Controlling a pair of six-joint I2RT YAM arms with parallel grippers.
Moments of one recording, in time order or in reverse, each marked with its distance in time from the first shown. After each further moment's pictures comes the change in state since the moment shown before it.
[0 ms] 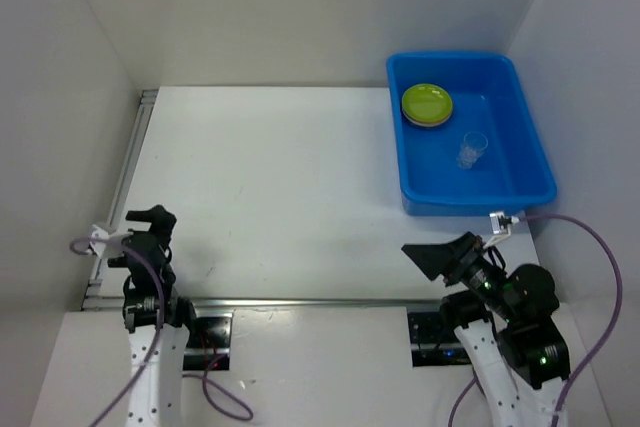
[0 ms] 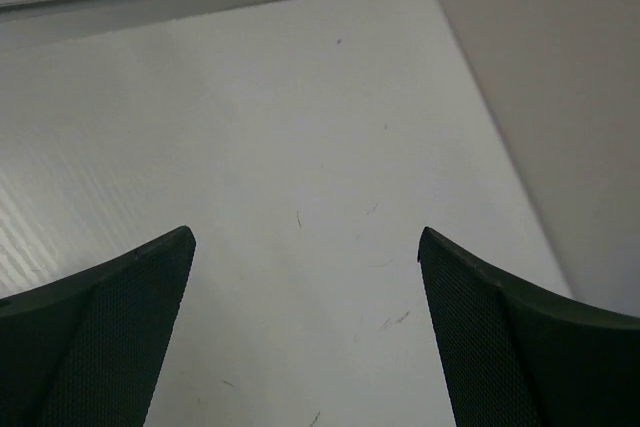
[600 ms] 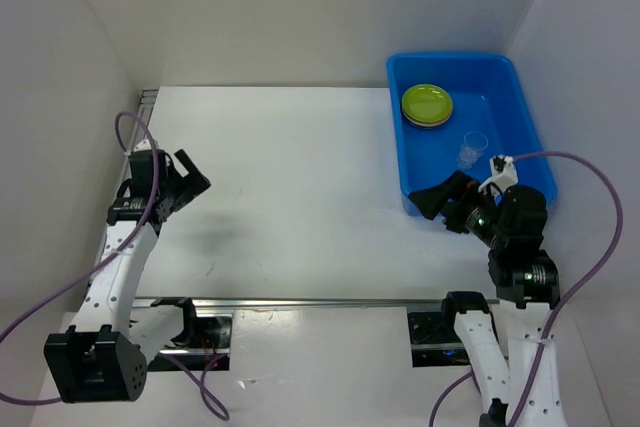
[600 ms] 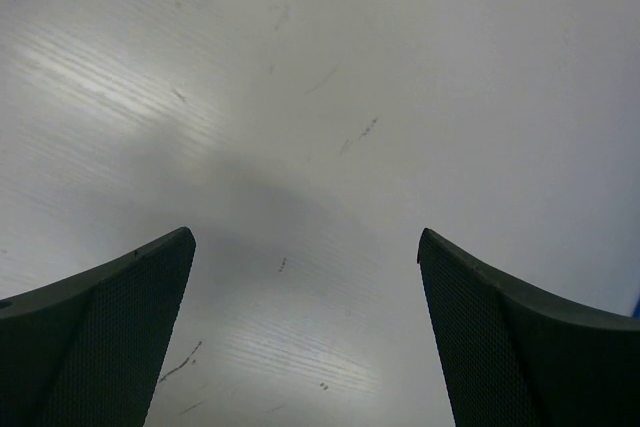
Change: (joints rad) left arm -0.142 0.608 0.515 -0.242 0.375 0.242; right arm -0.236 0.550 0.231 0.036 0.041 -0.355
